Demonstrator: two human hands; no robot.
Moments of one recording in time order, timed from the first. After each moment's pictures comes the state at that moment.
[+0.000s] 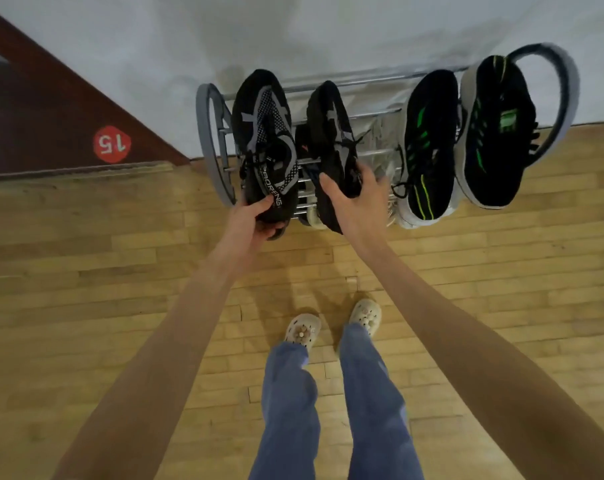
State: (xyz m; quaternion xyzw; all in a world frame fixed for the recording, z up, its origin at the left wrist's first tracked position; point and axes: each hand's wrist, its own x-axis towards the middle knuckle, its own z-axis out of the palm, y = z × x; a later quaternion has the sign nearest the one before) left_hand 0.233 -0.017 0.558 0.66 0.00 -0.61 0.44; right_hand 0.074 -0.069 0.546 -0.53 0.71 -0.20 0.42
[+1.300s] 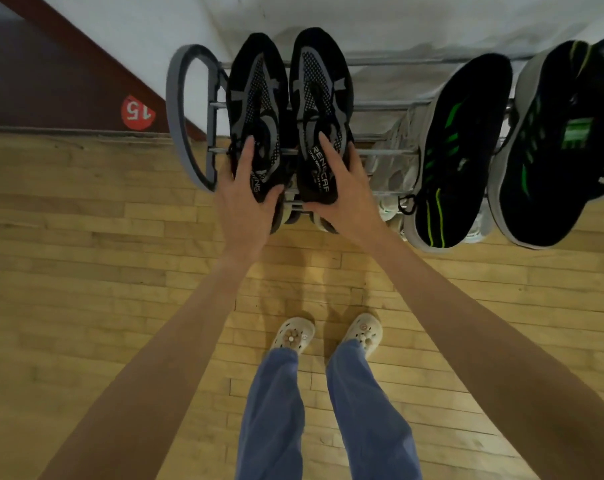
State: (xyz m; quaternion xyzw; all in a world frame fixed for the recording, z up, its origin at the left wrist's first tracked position) left_hand 0.189 -0.042 0.472 0.87 -0.40 -0.15 0.25; right_hand 0.046 -0.125 0.450 -0.75 0.47 -0.09 0.45
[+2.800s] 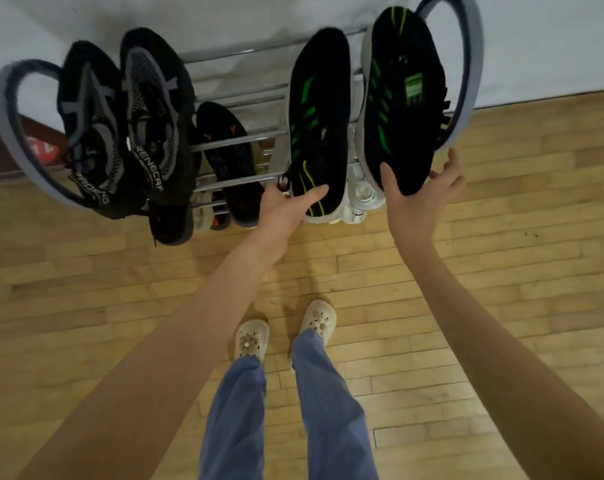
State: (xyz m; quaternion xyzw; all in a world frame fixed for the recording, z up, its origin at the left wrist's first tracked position) left_hand 0.006 -0.099 0.474 0.76 -0.14 -0.57 0.28; right_hand -0.168 -0.128 0.466 -0.48 0.75 -0.33 0.31
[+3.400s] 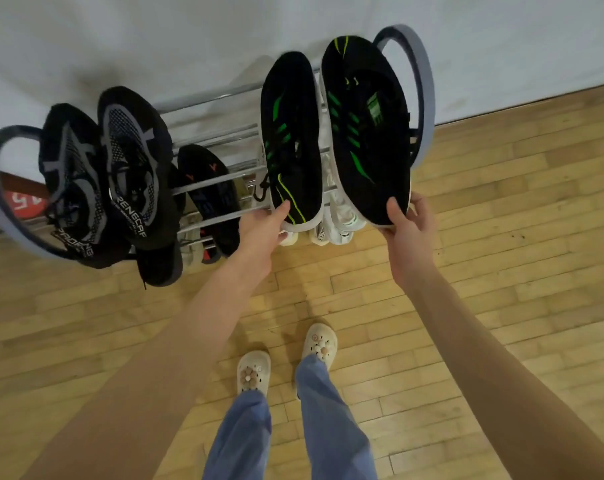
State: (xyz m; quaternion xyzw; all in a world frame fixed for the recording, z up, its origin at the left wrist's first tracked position) left_hand 0.003 -0.118 0.473 0.74 -0.10 -0.58 0.33; right_hand -0.192 -0.120 0.477 -0.20 0.64 -0.46 0.58
